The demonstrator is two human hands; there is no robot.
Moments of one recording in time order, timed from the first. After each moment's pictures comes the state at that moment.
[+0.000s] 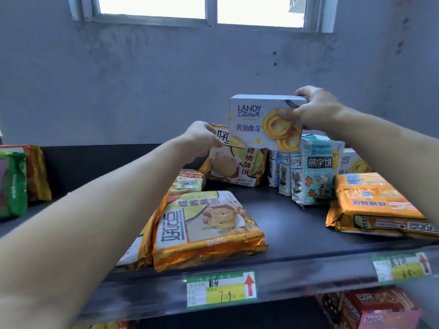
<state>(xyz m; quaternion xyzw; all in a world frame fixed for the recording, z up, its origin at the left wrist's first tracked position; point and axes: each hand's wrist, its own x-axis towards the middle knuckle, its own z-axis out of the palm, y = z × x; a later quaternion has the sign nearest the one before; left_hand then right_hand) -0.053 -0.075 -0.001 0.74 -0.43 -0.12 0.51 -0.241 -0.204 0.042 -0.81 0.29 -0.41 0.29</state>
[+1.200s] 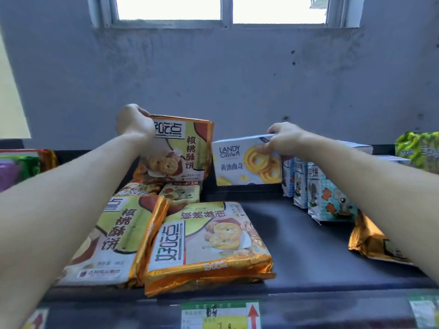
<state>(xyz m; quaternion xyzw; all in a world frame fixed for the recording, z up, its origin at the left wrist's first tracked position) 0.047 -0.027 0.021 0.79 -0.19 0.24 0.53 -0.168 -0.230 0.009 -0.88 0.30 -0.25 0.28</state>
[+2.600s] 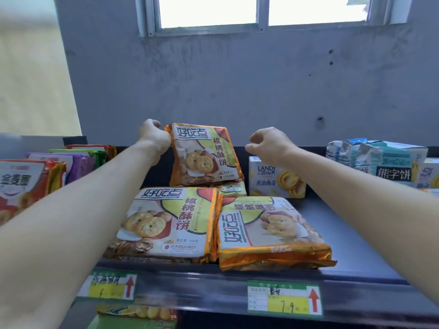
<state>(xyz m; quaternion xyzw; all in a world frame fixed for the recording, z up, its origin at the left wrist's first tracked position) 0.065 0.056 0.000 0.77 -0.17 0.11 0.60 -0.105 -0.120 -0.007 -0.90 0.19 -0.31 0.22</state>
